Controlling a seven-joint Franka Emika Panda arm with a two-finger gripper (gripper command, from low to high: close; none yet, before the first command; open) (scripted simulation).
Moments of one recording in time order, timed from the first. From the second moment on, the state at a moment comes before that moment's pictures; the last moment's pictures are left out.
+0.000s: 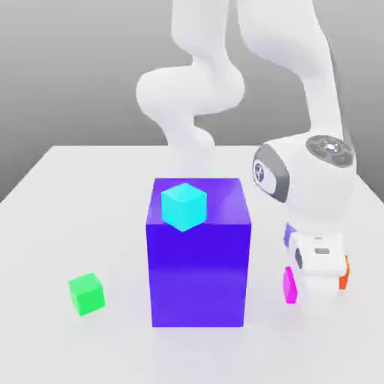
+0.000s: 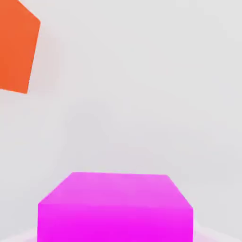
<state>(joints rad) 0.44 0.18 0.07 -2.68 0.05 2.80 -0.33</state>
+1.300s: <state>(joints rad) 0.05 0.00 -0.60 -2.78 0.03 2.79 0.20</state>
